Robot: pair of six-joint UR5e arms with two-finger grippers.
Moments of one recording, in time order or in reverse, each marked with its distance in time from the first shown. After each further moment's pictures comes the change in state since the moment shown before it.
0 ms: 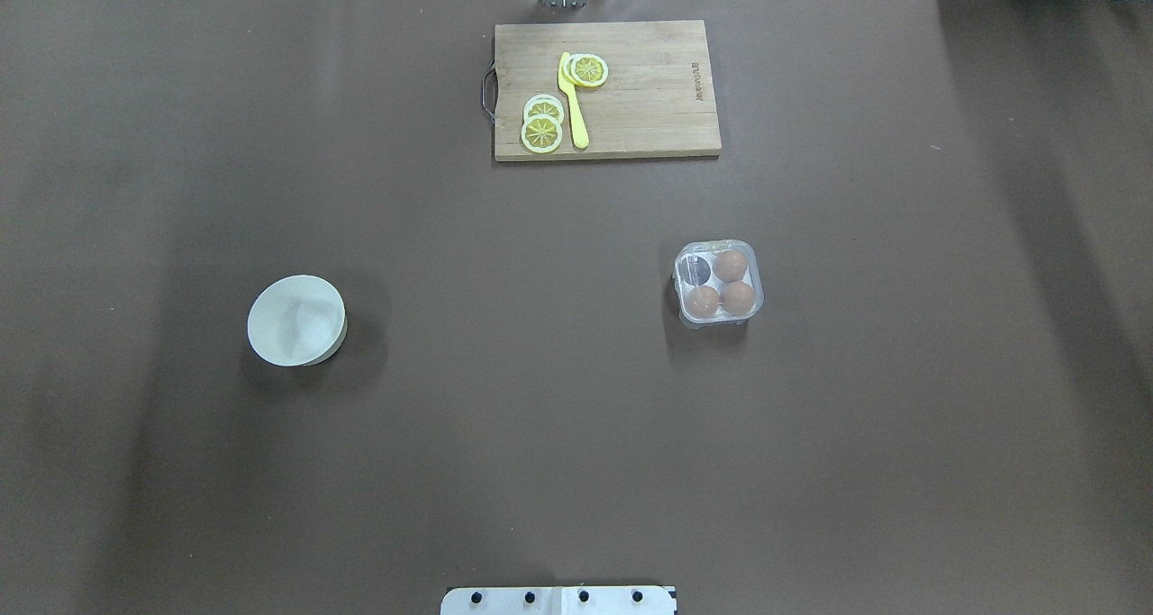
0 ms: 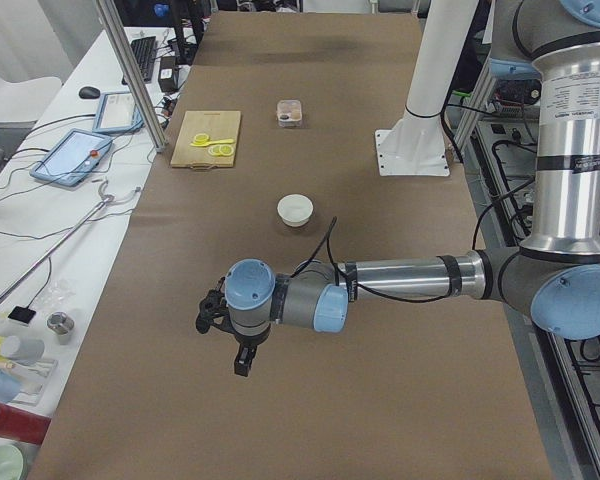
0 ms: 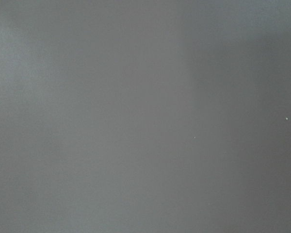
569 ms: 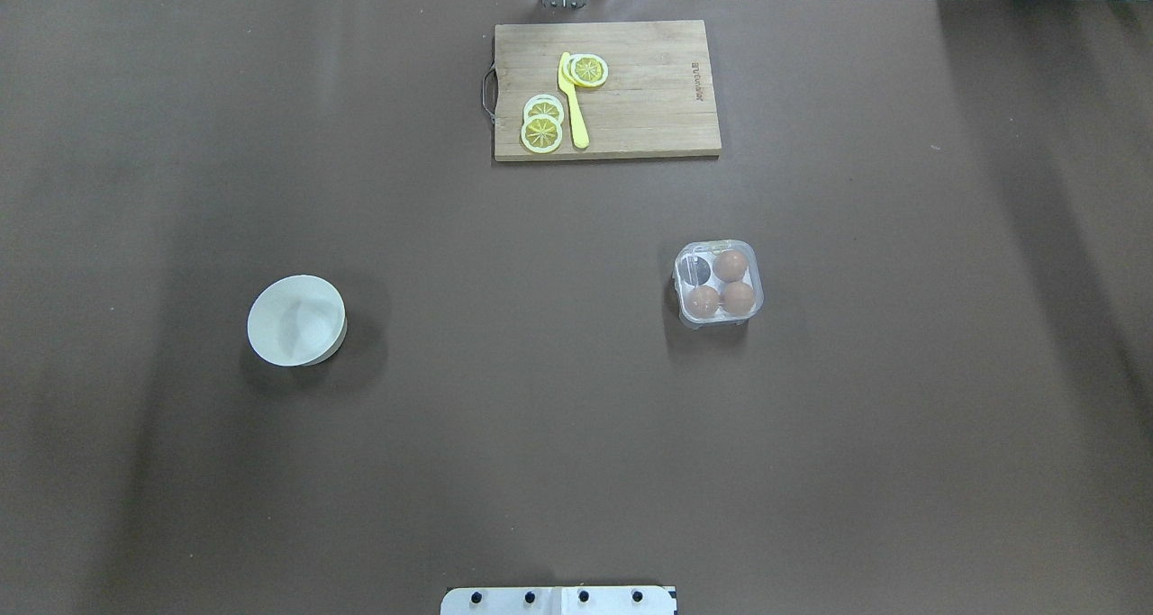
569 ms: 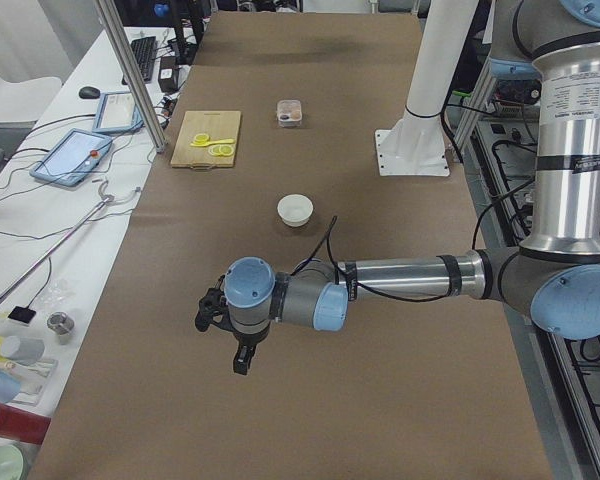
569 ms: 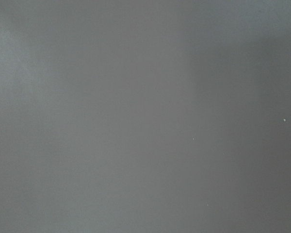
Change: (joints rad) left arm -0.001 -0.001 -0.005 0.000 0.000 0.000; right arm -0.004 0.000 0.011 0.004 0.018 -0.005
